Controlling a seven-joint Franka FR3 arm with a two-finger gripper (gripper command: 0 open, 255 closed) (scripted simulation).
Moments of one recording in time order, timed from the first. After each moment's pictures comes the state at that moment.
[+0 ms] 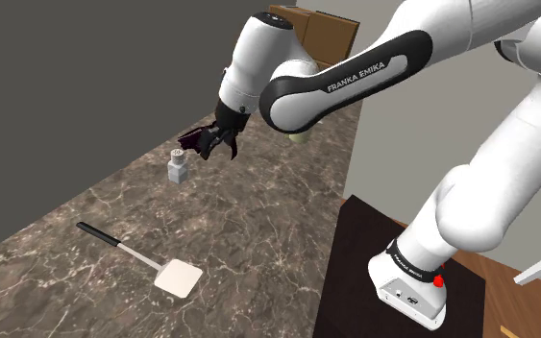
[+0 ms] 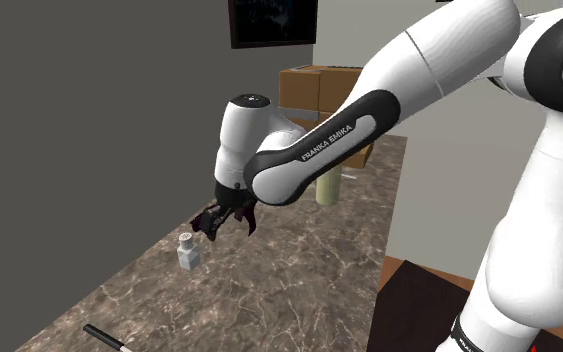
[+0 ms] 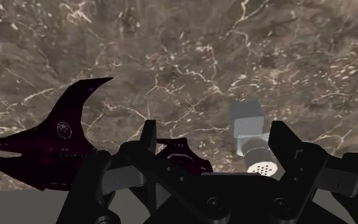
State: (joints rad) arm 0.09 0.00 0.38 -2.24 -0.14 2.53 0.38
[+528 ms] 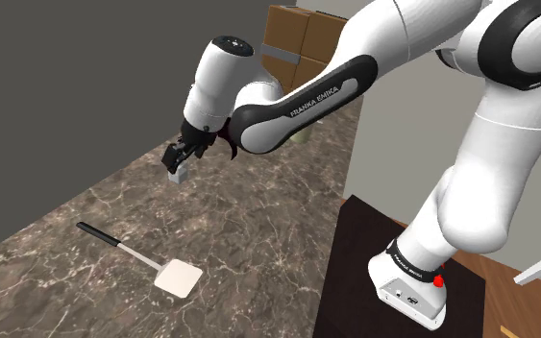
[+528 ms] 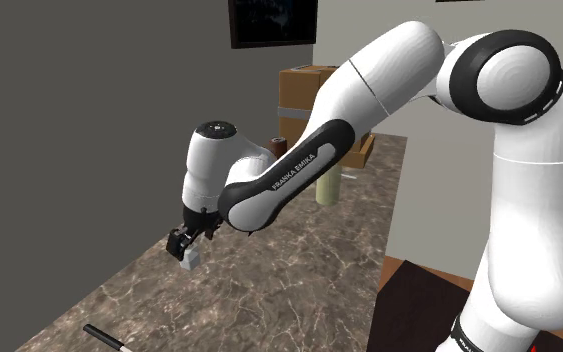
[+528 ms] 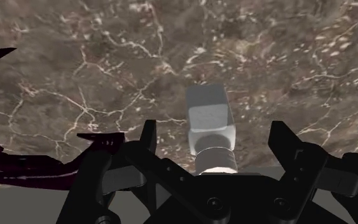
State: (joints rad) arm 0.16 0.24 0.37 -2.06 -0.33 2.61 0.56
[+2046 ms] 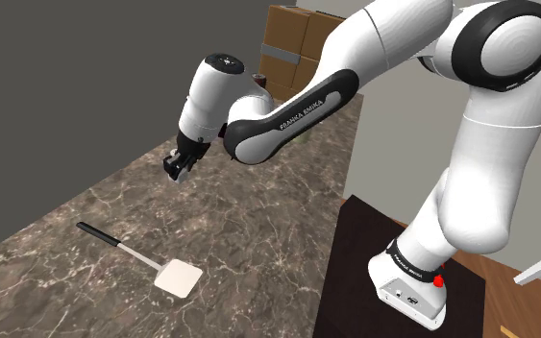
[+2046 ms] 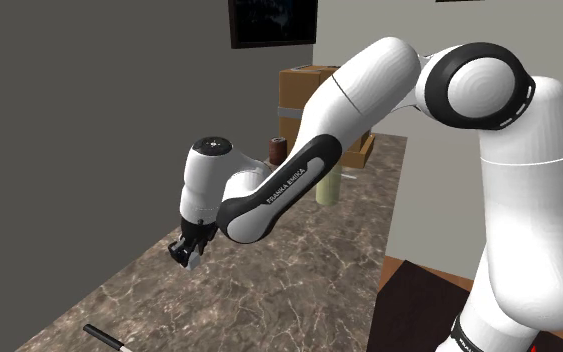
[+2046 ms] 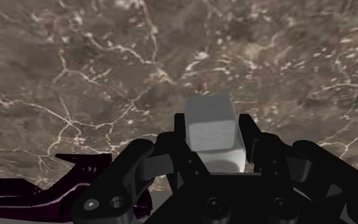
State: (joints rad) arm 0.18 0.33 0.34 -2.03 -0.40 2.66 0.61
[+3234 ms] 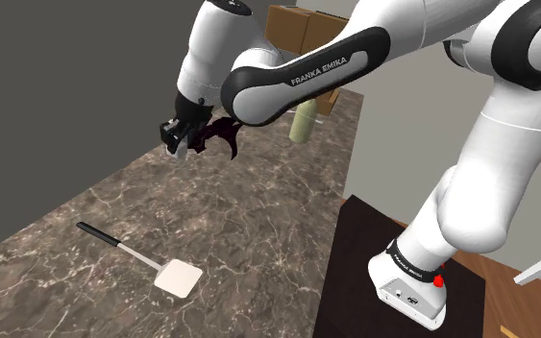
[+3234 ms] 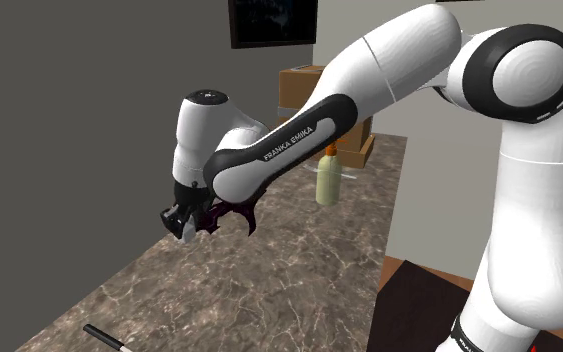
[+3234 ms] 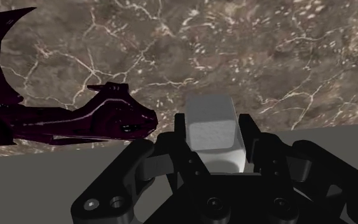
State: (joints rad) arm 0.14 0.20 0.40 -1.97 -0.27 2.48 0.50
